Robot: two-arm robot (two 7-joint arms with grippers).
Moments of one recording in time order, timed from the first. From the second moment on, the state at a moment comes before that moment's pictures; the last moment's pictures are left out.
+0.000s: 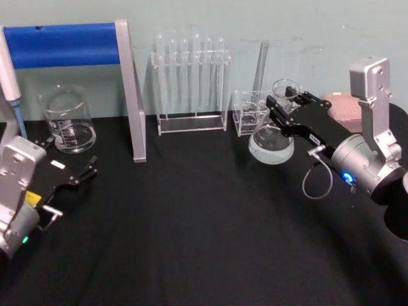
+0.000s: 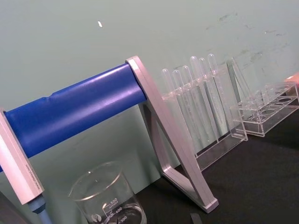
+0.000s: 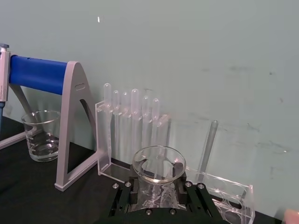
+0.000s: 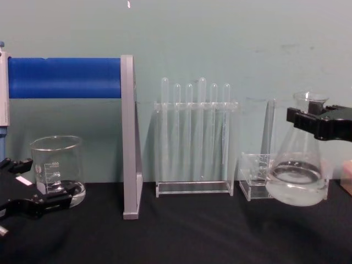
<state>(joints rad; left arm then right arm) -0.20 0.60 0.45 -1.41 -0.25 -0.12 0.03 0.26 0.36 -0.25 -1.51 0.32 0.07 0.27</state>
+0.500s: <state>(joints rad) -0.20 0.60 0.45 -1.41 -0.25 -0.12 0.03 0.26 0.33 -0.32 -1.54 0.32 0.08 0.36</state>
